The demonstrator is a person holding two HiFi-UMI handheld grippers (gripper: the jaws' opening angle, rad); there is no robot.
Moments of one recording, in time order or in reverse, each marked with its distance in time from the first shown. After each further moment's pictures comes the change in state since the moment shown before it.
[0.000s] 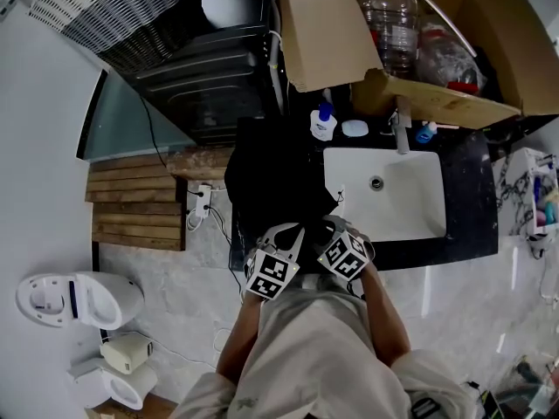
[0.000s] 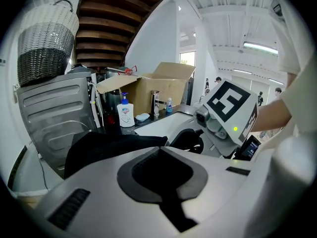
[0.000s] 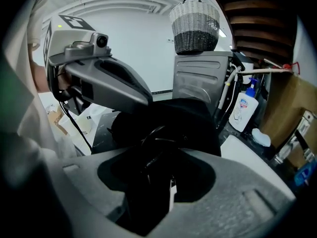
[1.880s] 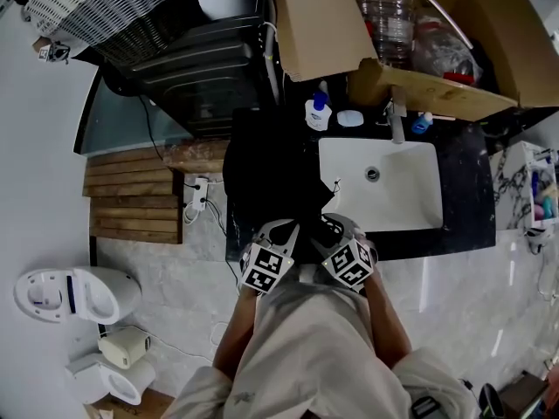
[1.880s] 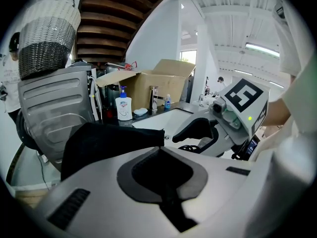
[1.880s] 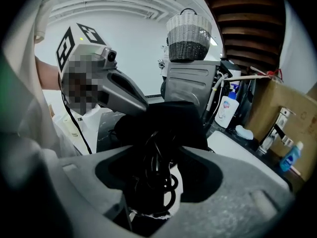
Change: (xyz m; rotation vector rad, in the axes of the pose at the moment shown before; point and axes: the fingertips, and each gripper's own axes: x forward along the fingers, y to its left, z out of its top) left arm -0.002 -0.012 -0.020 -0.023 0.026 -0.014; right arm -0.033 0.011 -0.020 0.017 -0.050 -0.120
